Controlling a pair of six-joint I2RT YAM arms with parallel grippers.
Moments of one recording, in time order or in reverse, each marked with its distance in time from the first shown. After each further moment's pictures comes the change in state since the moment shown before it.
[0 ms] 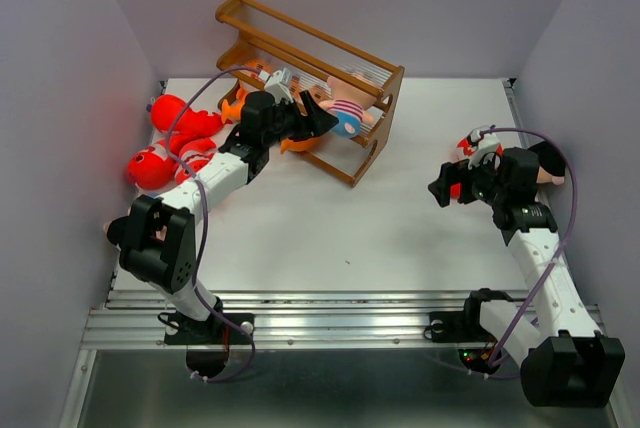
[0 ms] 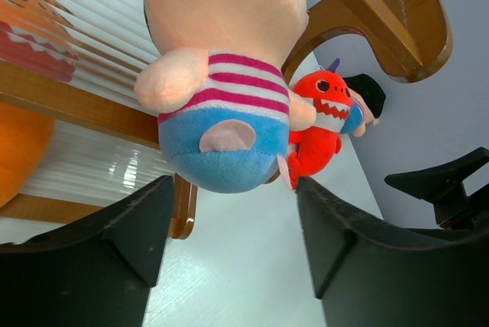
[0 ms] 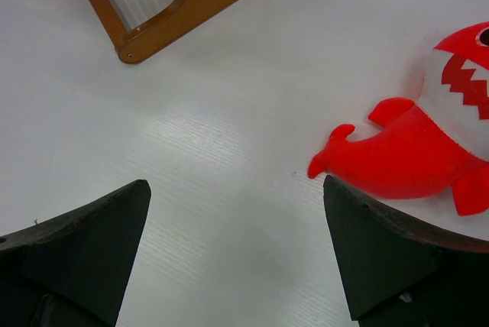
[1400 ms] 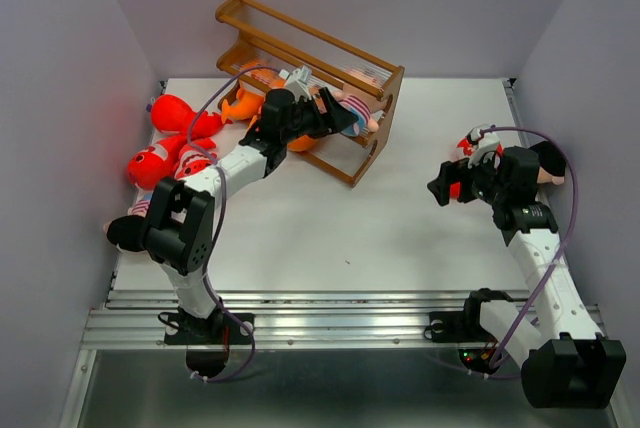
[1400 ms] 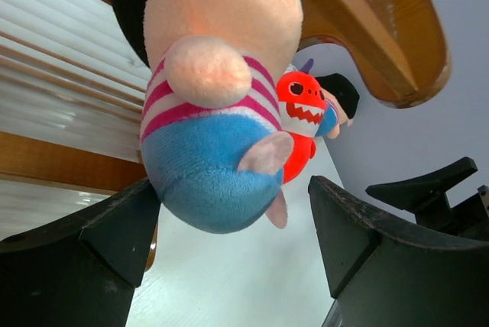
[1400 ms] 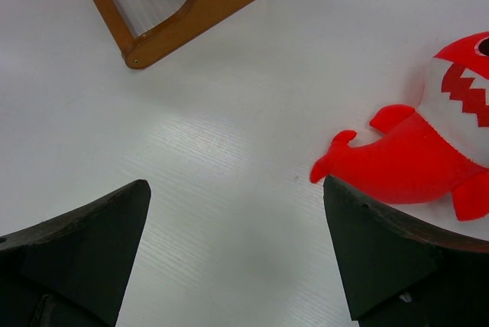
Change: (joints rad) left arm -0.063 0.153 0.094 0.083 0.017 -0.092; right arm 0.010 -0.005 0.011 0.000 0.000 0.008
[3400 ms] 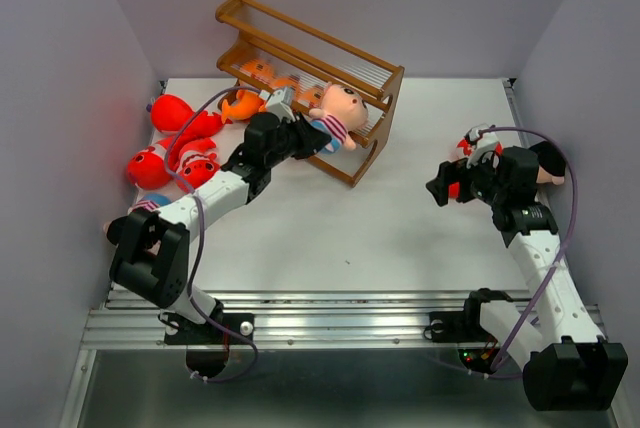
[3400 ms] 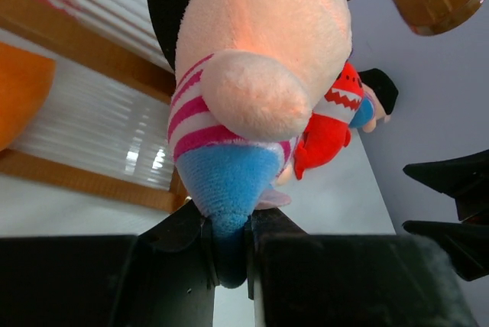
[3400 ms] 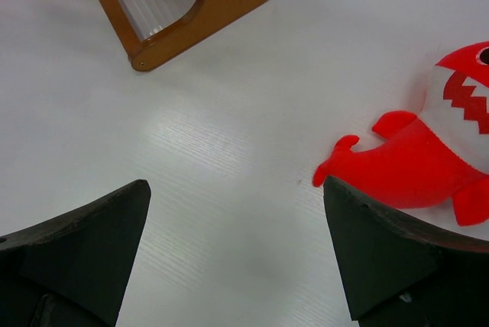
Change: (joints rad) left arm -0.001 -0.261 -0.281 -0.023 -0.134 0.069; right arm 0.019 -0.013 0.004 0.000 0.010 0.001
